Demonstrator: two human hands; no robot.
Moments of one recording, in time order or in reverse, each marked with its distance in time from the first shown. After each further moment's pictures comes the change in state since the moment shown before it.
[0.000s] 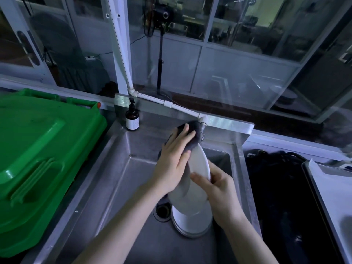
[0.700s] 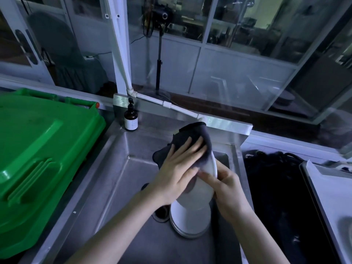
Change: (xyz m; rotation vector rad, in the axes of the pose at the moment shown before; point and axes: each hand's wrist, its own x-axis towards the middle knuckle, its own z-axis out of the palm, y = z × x) left_hand -0.017 -0.003 0.003 0.106 -0.169 0.229; right_hand 0.006 -0.006 -0.017 0.111 -0.009 0.085
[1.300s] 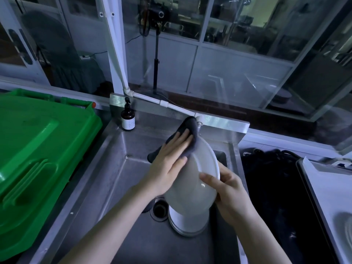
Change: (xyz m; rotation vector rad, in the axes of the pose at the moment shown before) left_hand 0.005 -0.019 -0.005 -0.082 0.071 -0.096; right_hand -0.011 -0.009 -0.006 0.139 -0.040 0.086
